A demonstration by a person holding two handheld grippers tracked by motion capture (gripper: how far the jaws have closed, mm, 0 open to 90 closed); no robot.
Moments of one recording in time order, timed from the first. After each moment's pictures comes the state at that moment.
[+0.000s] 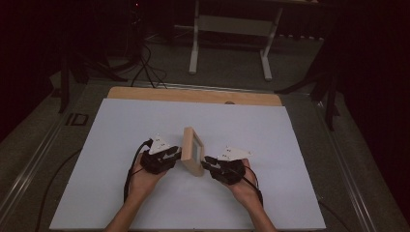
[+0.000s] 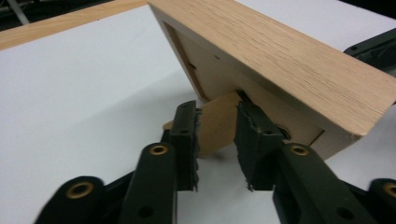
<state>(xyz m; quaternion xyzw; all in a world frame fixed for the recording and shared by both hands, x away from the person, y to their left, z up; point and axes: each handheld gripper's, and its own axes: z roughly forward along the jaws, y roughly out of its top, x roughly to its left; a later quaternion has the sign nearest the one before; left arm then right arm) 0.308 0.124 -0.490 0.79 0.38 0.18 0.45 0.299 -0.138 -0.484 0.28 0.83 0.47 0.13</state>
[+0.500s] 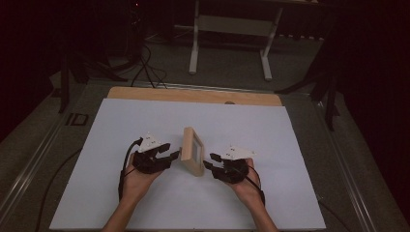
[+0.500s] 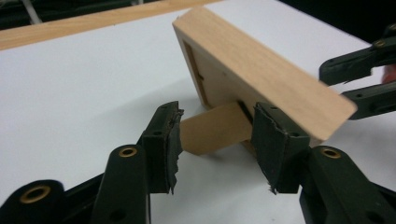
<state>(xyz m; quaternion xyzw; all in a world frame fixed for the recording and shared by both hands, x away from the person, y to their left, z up) 0.296 0.138 -0.471 0.76 0.40 0.17 0.47 0.301 -0.148 -0.483 0.30 0.82 0.47 0.14</state>
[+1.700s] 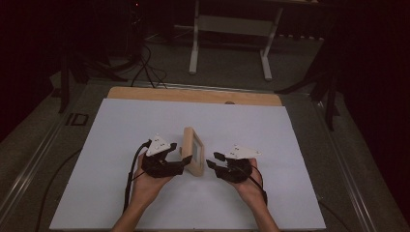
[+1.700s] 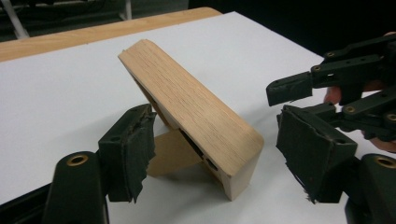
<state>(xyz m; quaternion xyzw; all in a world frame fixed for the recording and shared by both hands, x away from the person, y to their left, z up) 0.285 0.105 -0.457 0.76 0.40 0.16 0.49 0.302 -0.156 -0.483 0.31 0.82 0.47 0.14</state>
